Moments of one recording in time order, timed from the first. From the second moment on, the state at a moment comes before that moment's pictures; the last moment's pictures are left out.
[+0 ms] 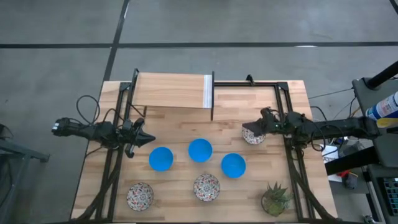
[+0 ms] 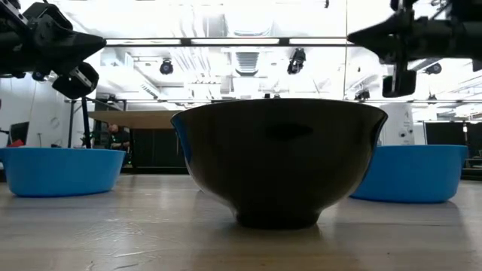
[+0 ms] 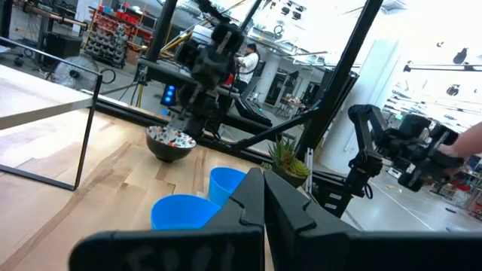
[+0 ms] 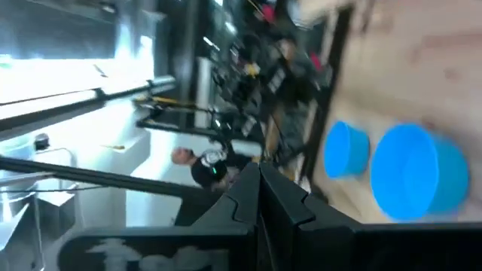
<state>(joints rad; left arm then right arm) -0.22 0.00 0.01 0.09 -0.14 -0.37 -0.05 0.61 0.18 0.48 -0.02 1.48</state>
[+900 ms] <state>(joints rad) -0.22 0.00 0.01 0.09 -0.14 -0.37 0.03 1.14 0.88 -0.89 -0.21 0.50</state>
